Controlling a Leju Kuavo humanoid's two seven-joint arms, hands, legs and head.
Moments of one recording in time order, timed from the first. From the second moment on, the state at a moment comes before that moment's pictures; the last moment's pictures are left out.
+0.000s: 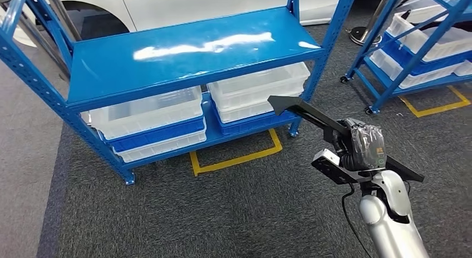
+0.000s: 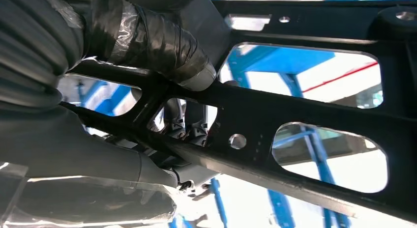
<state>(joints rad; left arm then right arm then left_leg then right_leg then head) -0.06 -0.06 0.72 -0.20 -0.94 -0.01 0.01 -0.36 -0.25 0.25 -1.37 0.88 -0.27 -0.30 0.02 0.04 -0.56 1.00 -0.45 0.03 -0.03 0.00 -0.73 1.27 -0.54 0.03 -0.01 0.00</state>
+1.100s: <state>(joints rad) -0.07 -0.07 0.71 -0.20 -1.03 -0.02 -0.02 -0.29 -0.24 0.27 -1.50 0.87 -0.22 -0.25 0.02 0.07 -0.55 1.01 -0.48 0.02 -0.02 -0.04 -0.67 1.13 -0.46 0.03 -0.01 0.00</state>
